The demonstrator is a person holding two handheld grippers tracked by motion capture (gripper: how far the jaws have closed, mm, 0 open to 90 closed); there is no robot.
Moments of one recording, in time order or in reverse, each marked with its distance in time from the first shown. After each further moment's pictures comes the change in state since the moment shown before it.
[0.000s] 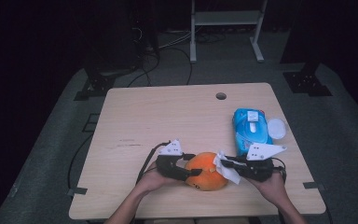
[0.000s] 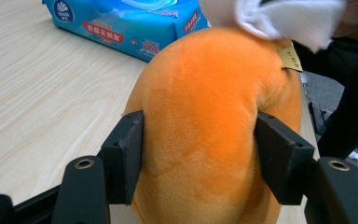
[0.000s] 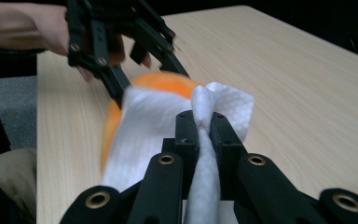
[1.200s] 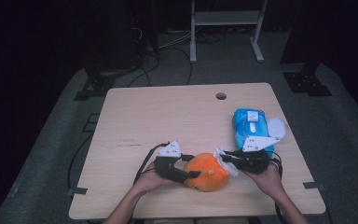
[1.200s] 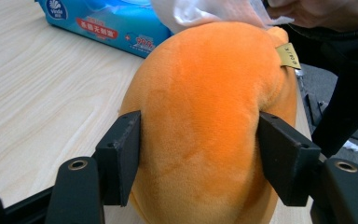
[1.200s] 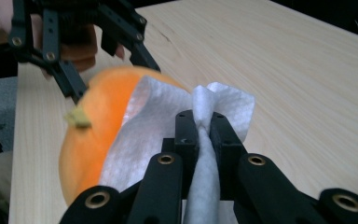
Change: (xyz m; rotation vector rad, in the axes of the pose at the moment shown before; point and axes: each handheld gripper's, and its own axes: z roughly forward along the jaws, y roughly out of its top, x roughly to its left) left arm -0.001 -0.002 -0.005 0.014 -0.016 0.022; right arm -0.023 -0.006 0.012 0.052 -0.009 0.066
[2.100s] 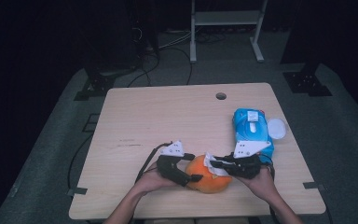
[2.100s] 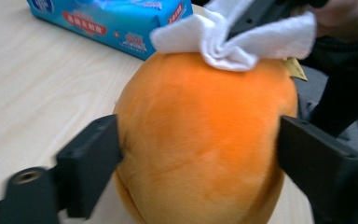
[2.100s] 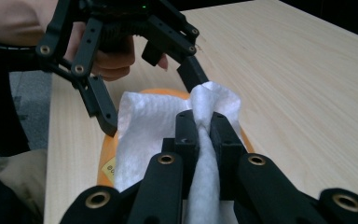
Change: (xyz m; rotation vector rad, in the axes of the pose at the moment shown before) left arm -0.004 0.007 0.006 0.030 -0.033 -0.048; right arm 0.025 0.013 0.013 -0.009 0.085 -0.059
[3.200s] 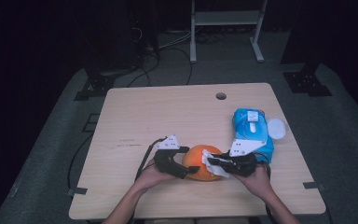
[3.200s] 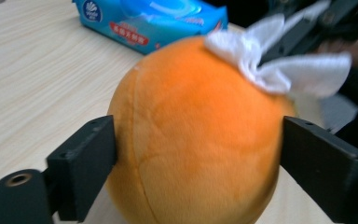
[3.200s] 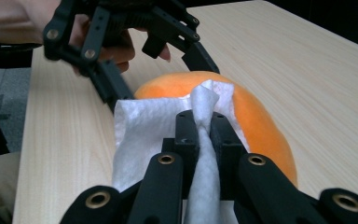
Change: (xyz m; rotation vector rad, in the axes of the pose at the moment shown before) left arm 0.019 -0.004 -0.006 -0.077 0.078 -0.054; right arm -0.005 -0.001 0.013 -0.002 -0.039 -0.023
